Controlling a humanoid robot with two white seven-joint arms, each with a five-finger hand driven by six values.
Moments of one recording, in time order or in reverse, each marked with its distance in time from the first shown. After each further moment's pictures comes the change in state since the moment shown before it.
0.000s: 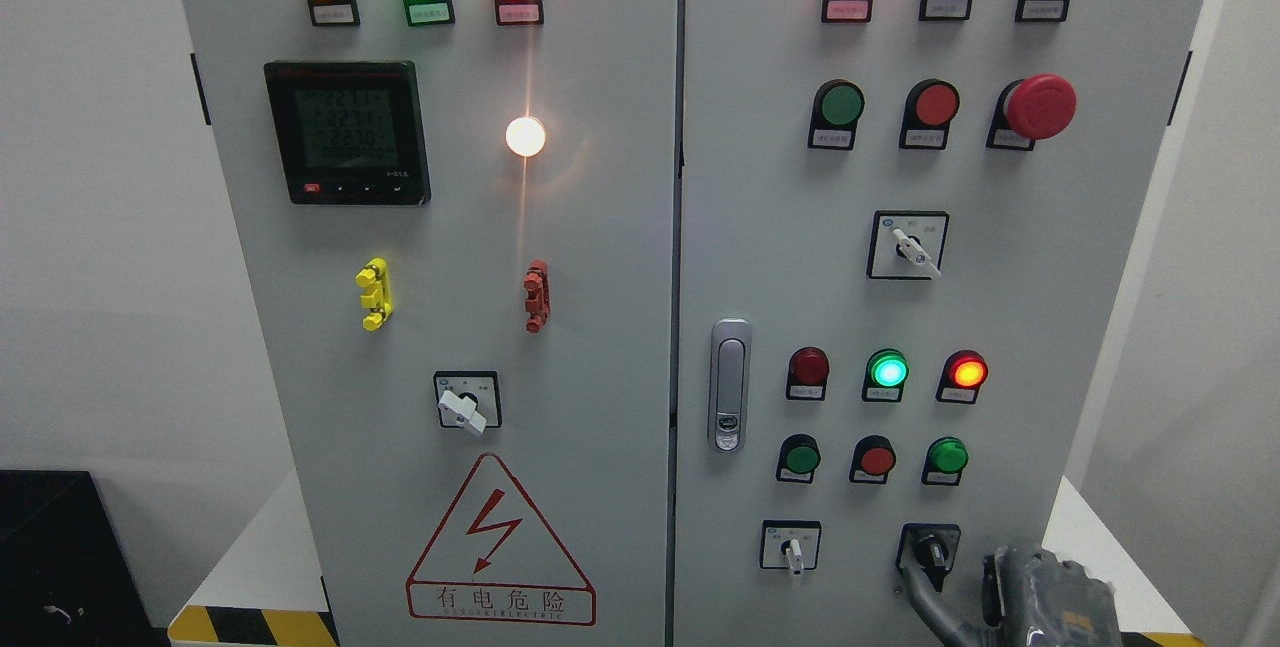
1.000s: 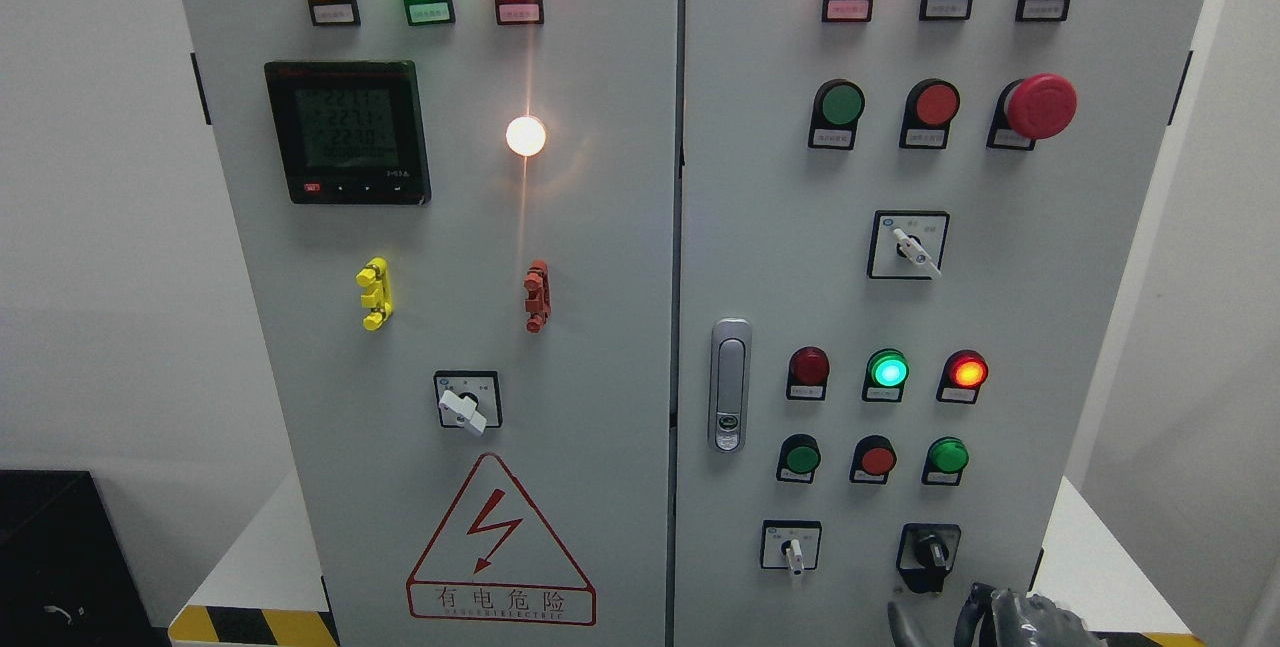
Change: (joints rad) left arm 0.000 0.000 0.000 0.000 0.000 0.000 0.000; right arm 0.194 0.049 0.047 -0.179 -0.374 0.006 -0.143
